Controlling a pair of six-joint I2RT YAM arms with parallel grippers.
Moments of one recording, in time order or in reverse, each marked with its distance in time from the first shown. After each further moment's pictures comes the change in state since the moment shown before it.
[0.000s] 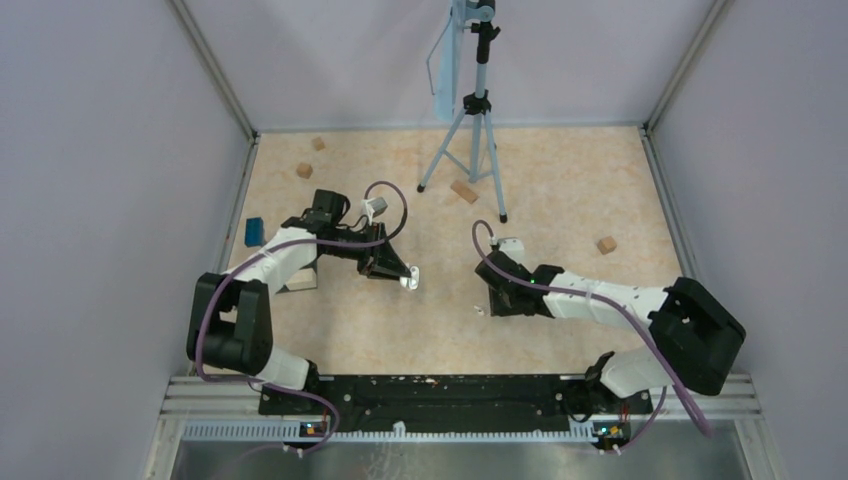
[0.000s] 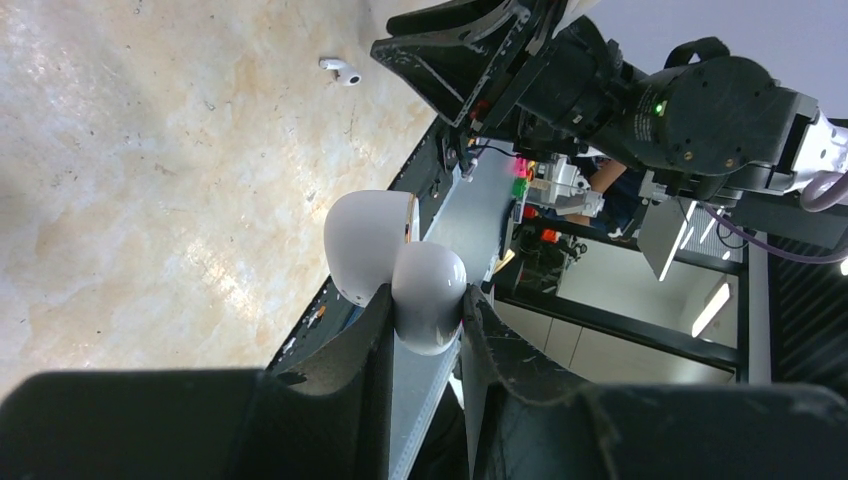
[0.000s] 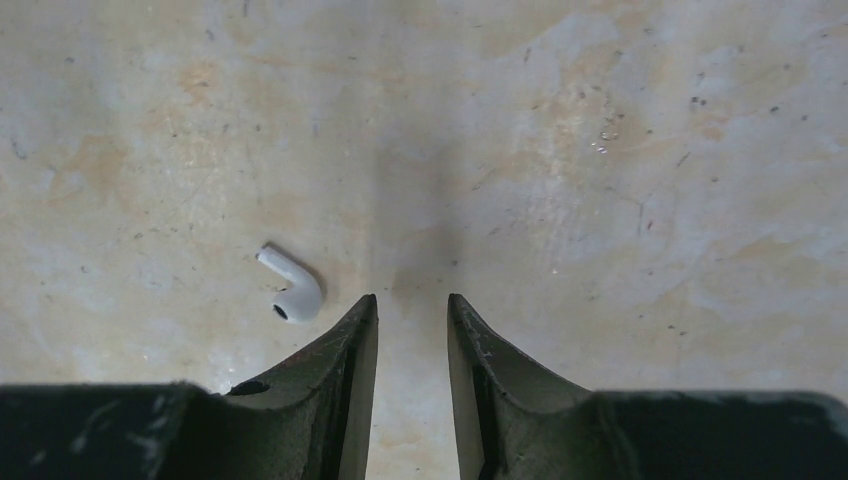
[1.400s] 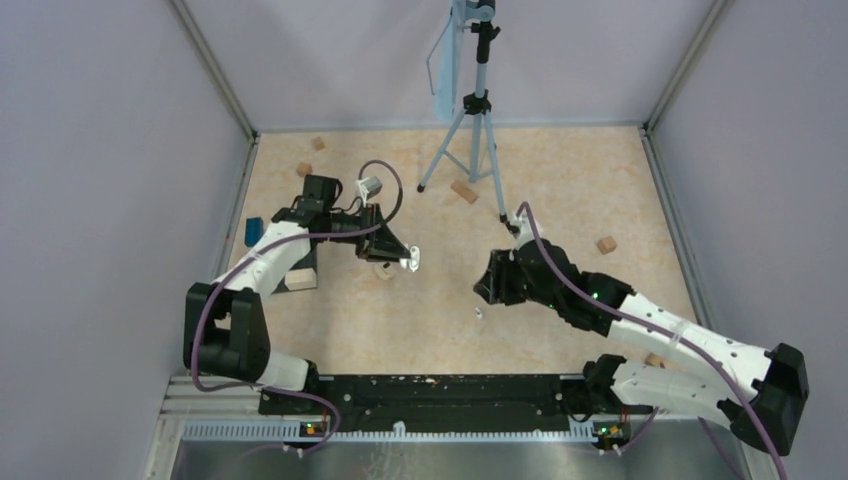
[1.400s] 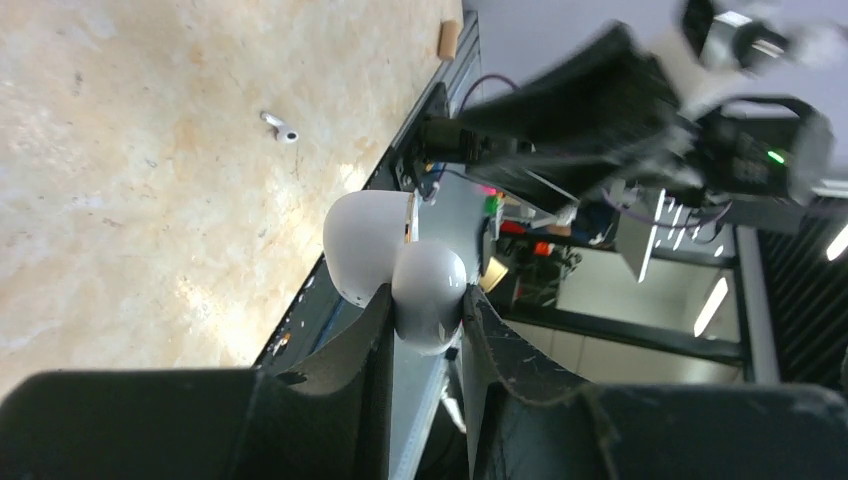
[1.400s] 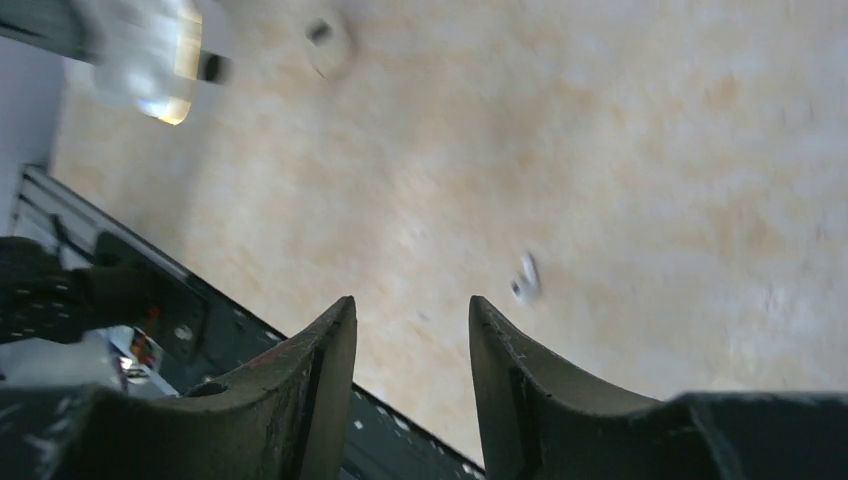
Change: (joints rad) left arm 0.040 -0.005 0.109 0.037 0.071 -0.113; right arm 0.019 -0.395 0.118 0.079 -0.189 -0.093
